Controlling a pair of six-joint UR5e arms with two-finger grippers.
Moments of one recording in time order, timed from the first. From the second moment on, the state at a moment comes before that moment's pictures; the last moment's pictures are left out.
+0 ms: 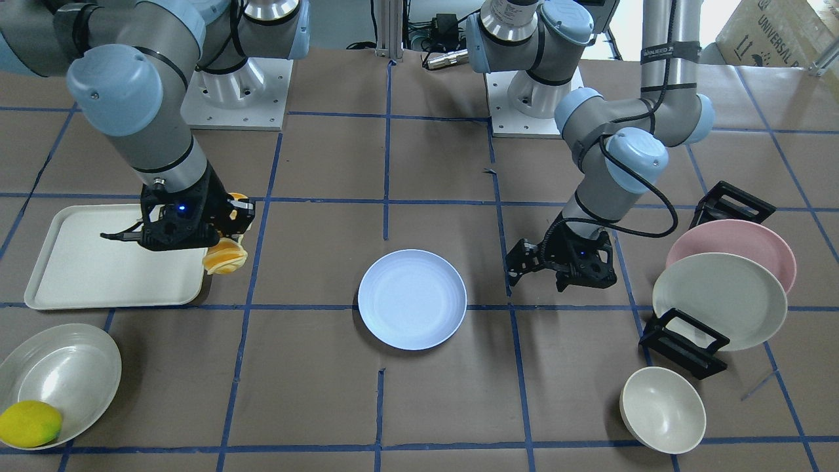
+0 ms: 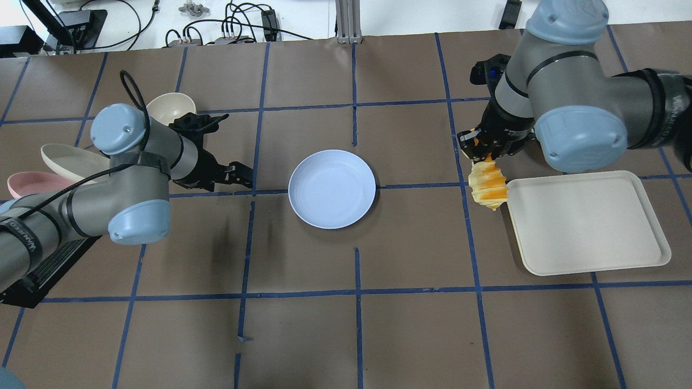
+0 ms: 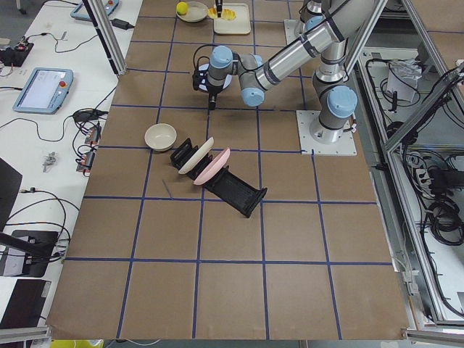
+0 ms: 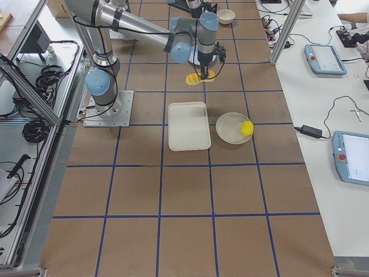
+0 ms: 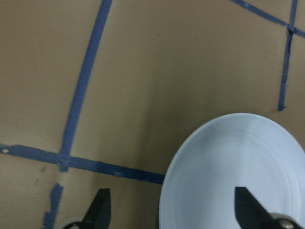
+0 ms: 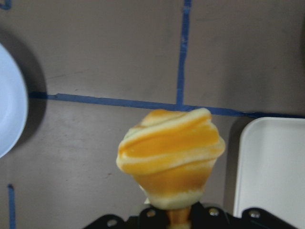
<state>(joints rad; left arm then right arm) -1.38 -1.79 -2.09 -0.74 1.36 0.23 1.57 -1.46 1.83 -1.94 -1.50 -0.11</state>
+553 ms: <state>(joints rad) -1.28 -1.70 -1.81 -1.36 1.62 0.40 1.73 -1.43 1.82 -2.05 -1.47 -0.06</state>
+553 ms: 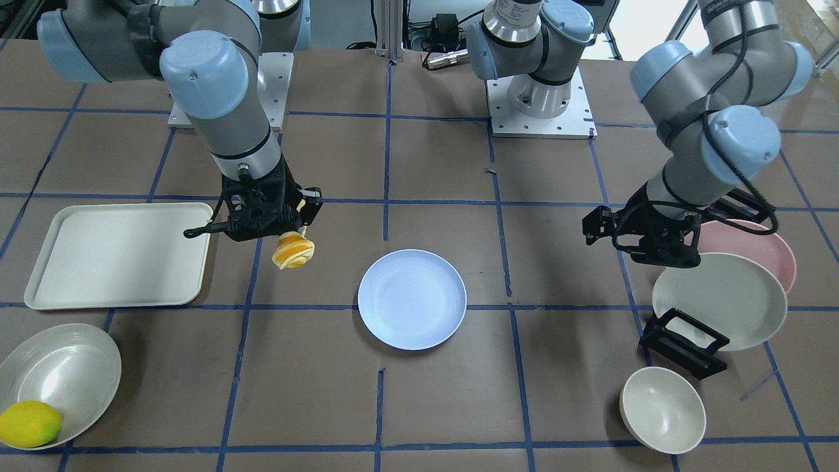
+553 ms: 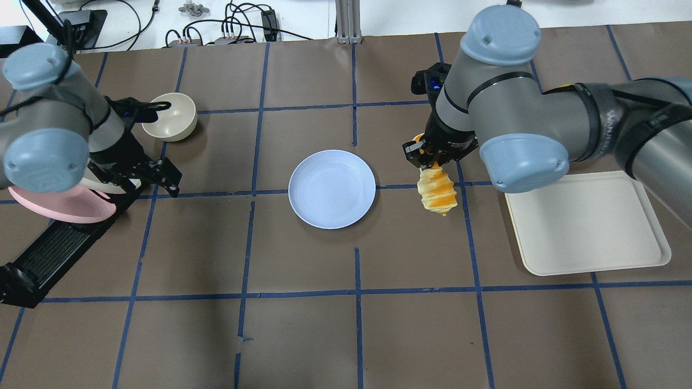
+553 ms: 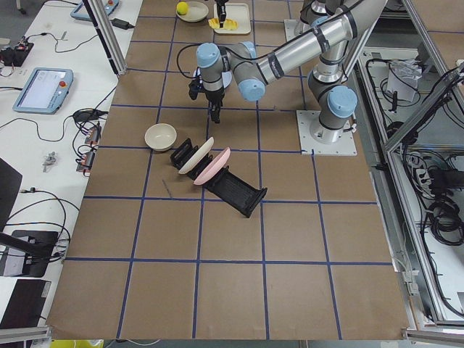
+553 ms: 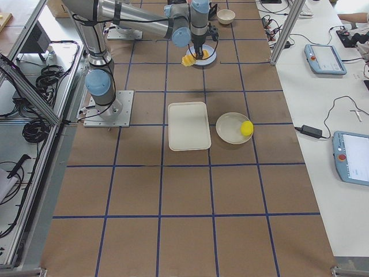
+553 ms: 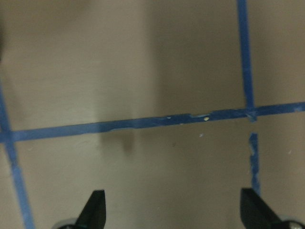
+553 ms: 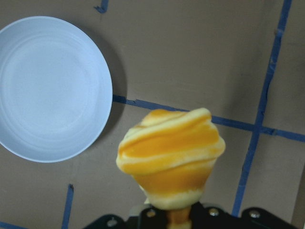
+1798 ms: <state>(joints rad) -1.46 -1.58 -1.58 -1.58 1.49 0.14 2.02 -1.04 1.58 -2.30 -1.70 0.25</state>
